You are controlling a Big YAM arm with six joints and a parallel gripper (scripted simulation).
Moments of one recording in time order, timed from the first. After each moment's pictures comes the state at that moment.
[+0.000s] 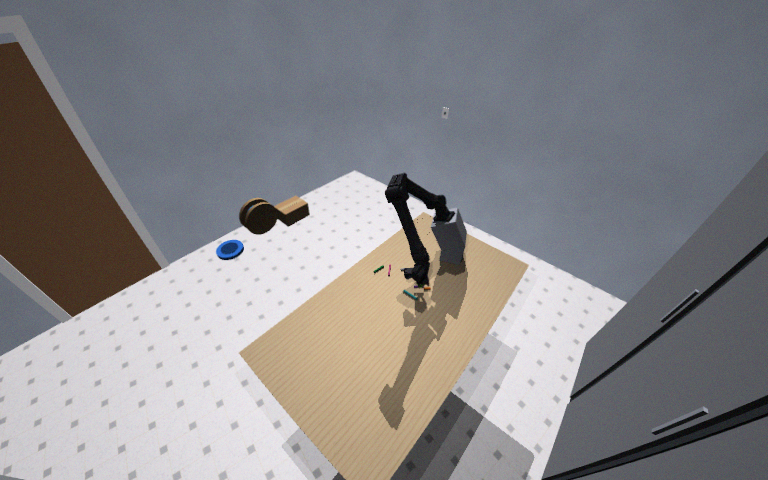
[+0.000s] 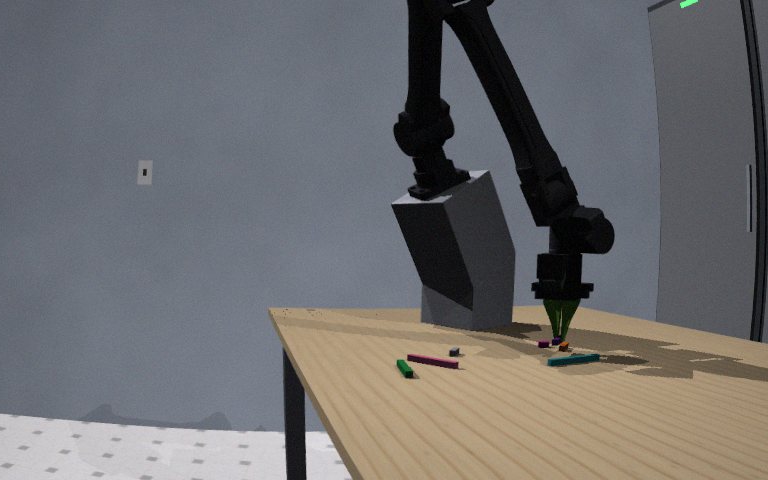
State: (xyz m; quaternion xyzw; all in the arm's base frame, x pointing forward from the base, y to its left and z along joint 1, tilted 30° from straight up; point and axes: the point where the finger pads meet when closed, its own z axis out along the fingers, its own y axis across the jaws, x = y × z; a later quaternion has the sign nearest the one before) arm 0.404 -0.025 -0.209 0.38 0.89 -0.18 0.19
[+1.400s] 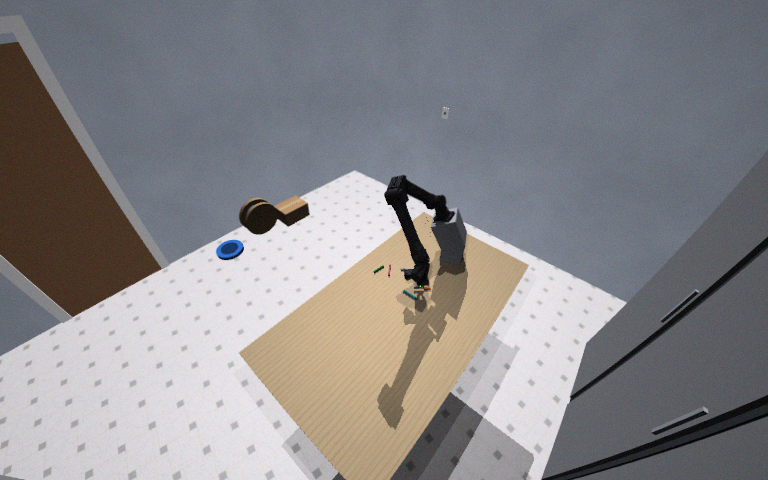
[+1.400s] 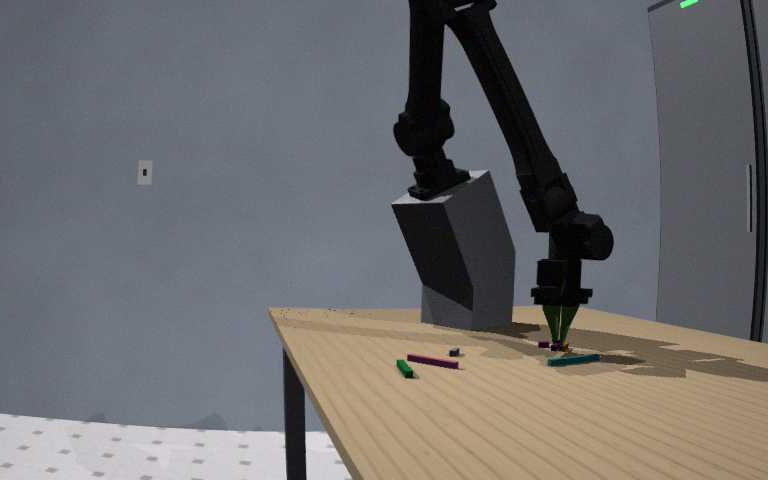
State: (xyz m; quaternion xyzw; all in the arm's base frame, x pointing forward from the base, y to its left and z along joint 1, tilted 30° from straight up) arm 0.403 -0.029 -0.218 0.38 0.89 -0.18 0.18
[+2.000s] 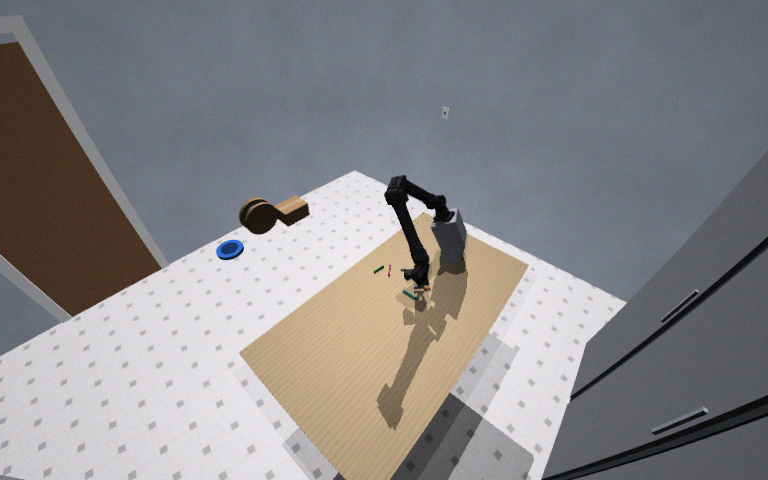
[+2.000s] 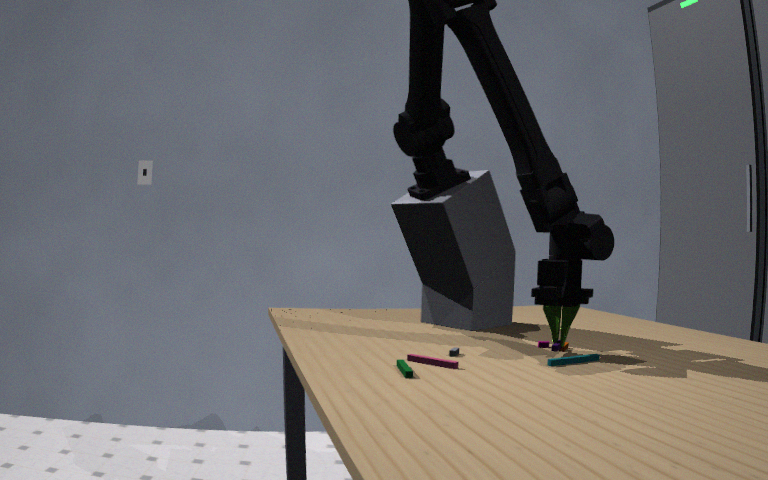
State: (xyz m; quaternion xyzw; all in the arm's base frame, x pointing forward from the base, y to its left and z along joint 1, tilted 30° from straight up) arm 0.405 -0.029 -0.218 0.38 0.89 -0.18 0.18
